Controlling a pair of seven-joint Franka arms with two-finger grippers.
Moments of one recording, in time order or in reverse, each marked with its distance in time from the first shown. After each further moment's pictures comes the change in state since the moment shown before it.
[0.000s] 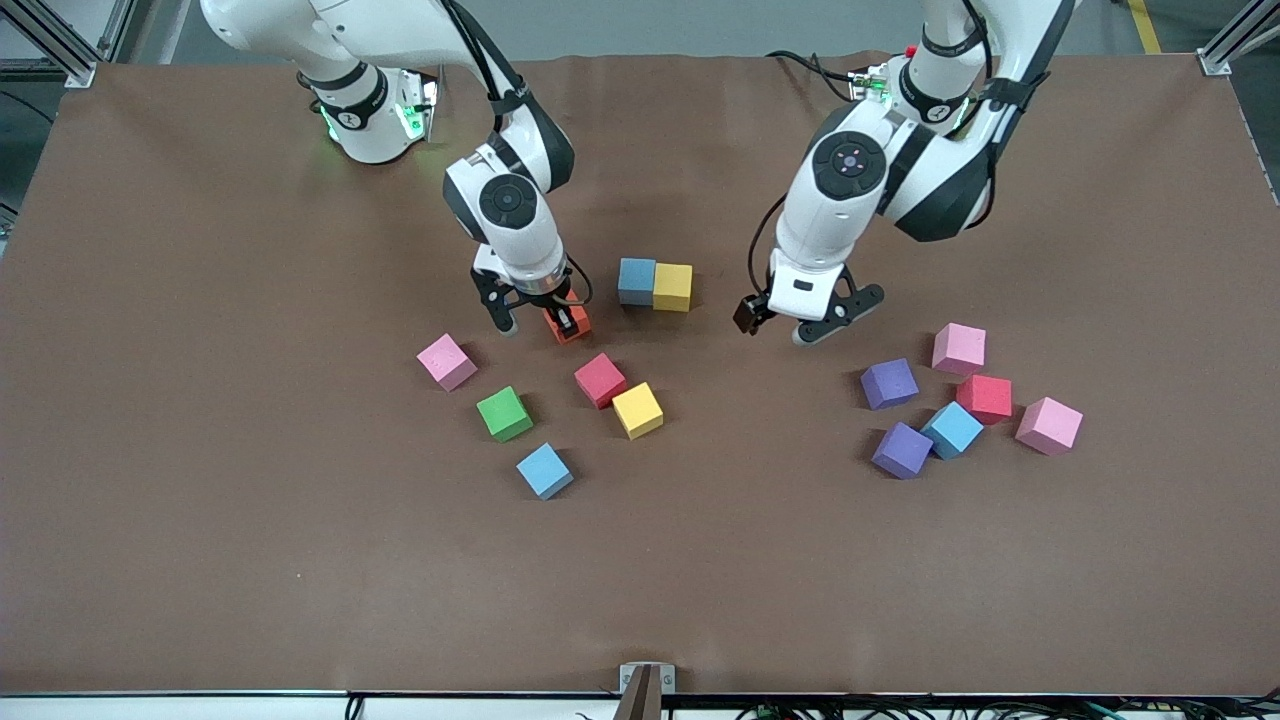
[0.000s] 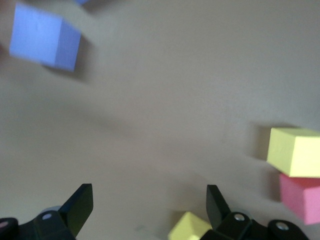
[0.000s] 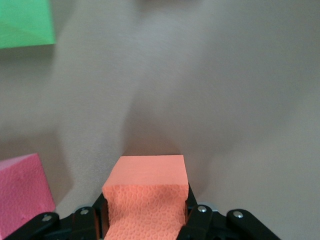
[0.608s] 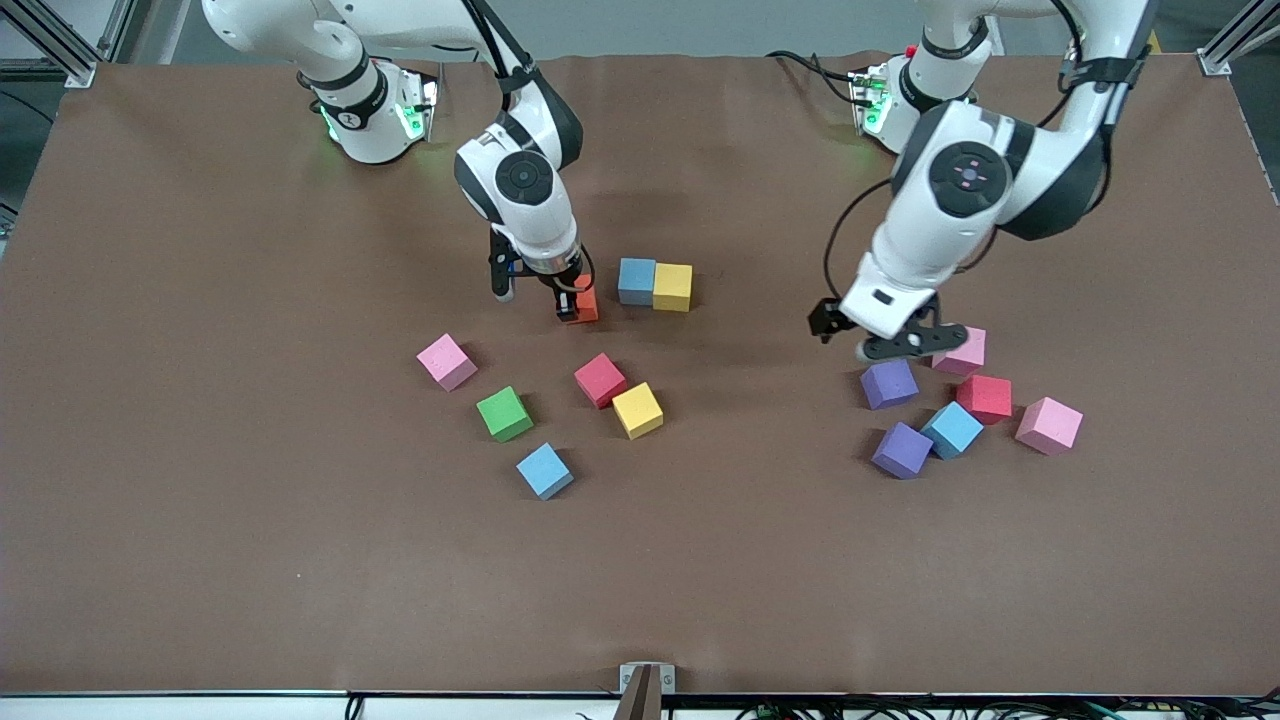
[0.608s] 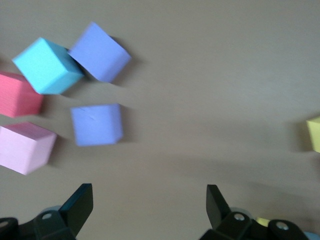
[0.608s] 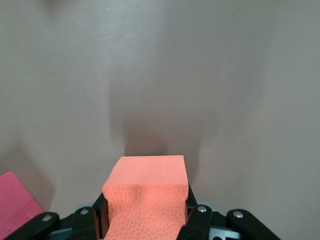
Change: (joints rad) left arm 0.204 -0.064 0.001 -0.009 0.000 -0.057 0.487; right arm 0.060 -0.046 0.000 -0.040 0.001 -0.018 0.377
